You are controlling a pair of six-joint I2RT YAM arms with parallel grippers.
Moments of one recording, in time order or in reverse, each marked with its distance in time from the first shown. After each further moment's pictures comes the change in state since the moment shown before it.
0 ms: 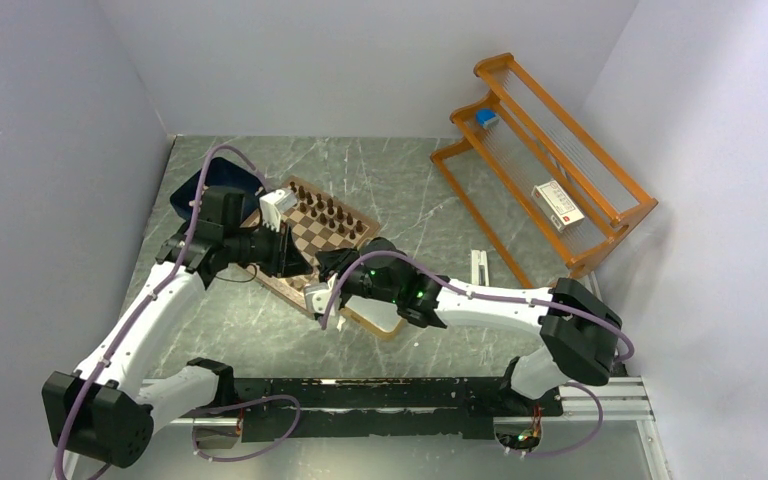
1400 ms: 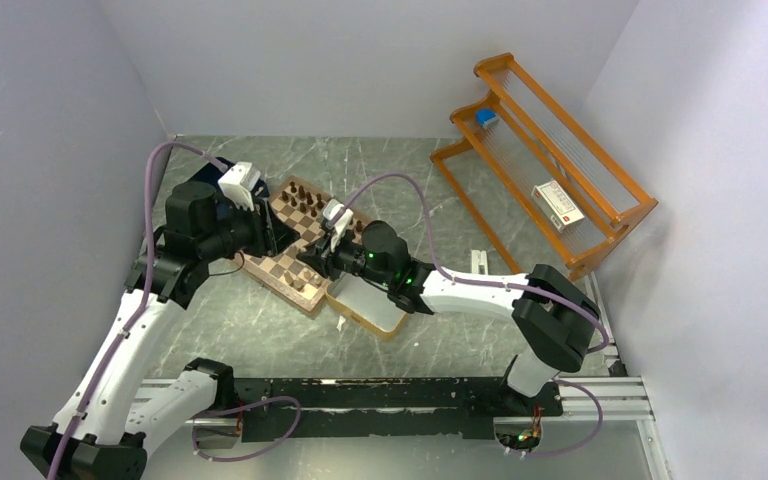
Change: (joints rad) left arm 0.000 -0.169 0.080 0.093 -0.312 -0.236; right arm -0.076 0.127 0.069 0.233 0.003 1.207
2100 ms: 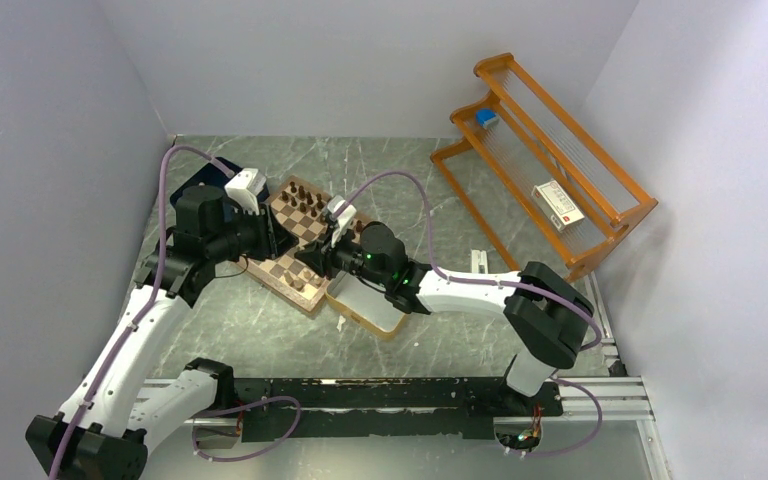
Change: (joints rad) left arm 0.000 0.025 -0.065 0.023 -0.019 0.005; right arm -0.001 0.034 0.000 0.050 0.044 0.162
